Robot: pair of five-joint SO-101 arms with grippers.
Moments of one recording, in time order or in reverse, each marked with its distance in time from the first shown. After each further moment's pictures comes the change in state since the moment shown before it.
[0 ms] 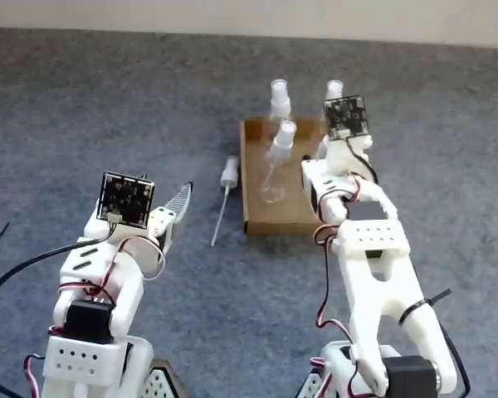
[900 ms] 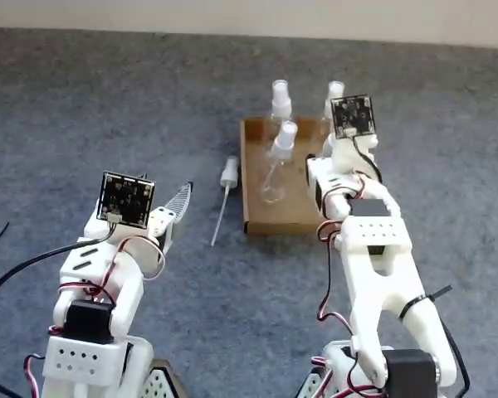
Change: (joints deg) left arm 0.0 0.0 0.0 0.0 0.0; right arm 0.8 3.3 -0.4 -1.1 -0.2
